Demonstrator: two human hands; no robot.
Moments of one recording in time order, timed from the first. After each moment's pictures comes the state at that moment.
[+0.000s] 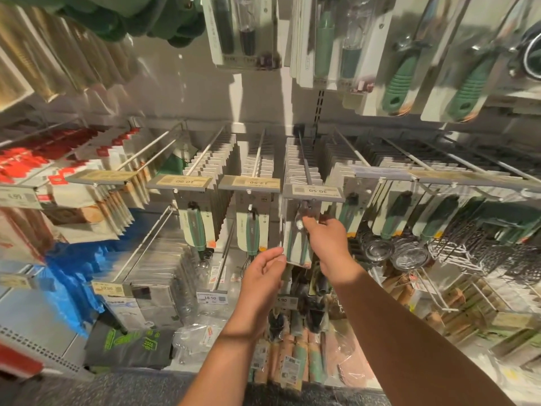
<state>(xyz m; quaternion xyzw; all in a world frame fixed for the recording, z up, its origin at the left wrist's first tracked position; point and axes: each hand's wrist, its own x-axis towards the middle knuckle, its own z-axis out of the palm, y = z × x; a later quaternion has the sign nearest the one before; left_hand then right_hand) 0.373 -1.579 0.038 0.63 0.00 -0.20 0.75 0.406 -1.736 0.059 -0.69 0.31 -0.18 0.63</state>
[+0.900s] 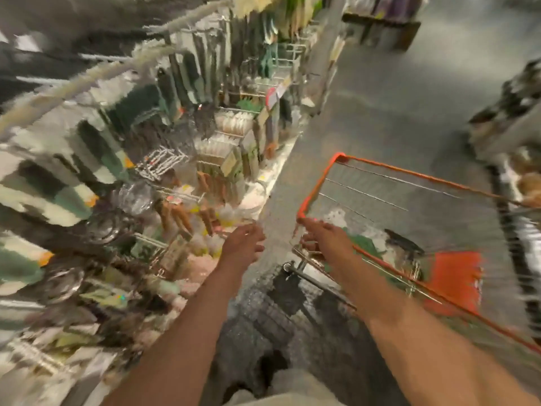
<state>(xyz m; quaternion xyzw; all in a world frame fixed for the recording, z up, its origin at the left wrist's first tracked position) 0.203 -1.810 -0.037 0.62 -0.33 -0.61 0.37 0.007 -1.806 -0.026 -0.28 0.69 -0.38 0.55</state>
